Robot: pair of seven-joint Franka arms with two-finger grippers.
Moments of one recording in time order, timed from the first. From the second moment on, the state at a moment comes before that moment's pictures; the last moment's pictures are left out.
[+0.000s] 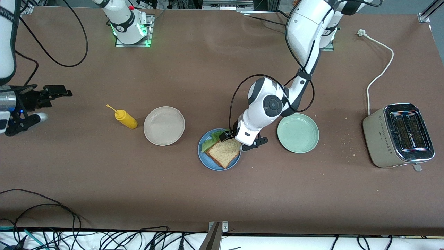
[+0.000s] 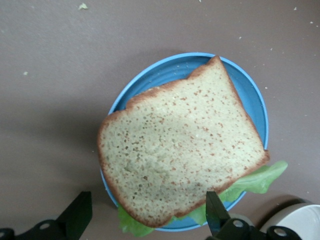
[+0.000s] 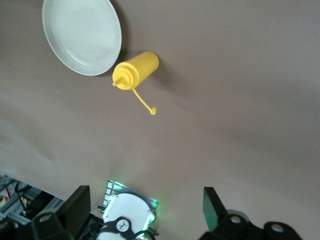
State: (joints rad) left arm -0.62 0.78 0.01 -1.49 -0.47 2.47 -0.72; right arm 0.05 0.37 -0.18 -1.33 0.12 1.27 -0.49
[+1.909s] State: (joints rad) left arm -0.25 0.21 0.12 -1.46 -0.03 1.56 -0.28; right arm 0.05 -0.01 -0.07 -1.56 0.02 1.56 -0.08
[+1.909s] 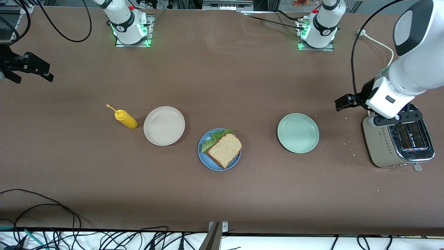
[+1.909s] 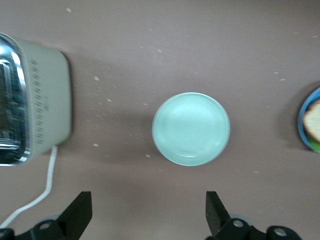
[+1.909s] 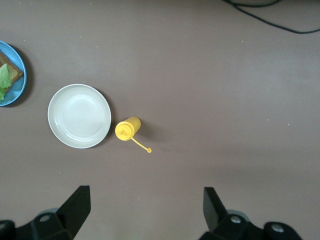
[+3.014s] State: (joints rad) left arm -0.11 0.18 0.11 -1.48 -0.04 1.65 -0.09; right arm 0.06 0.01 -0.07 -1.56 0.02 1.50 -0.08
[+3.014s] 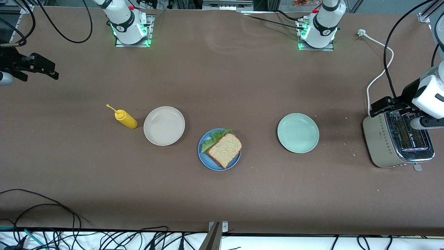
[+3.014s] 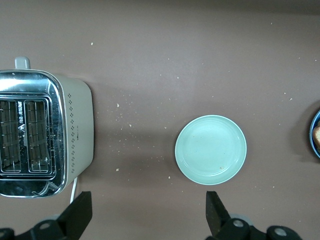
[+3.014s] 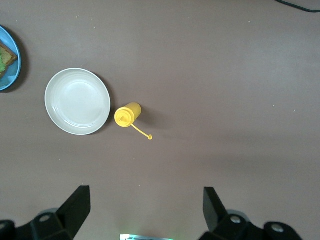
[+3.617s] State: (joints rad) left arm -0.03 0.17 0.03 -1.49 -0.04 1.65 -0.09; right arm 0.05 0.01 -0.07 -1.56 0.02 1.48 -0.08
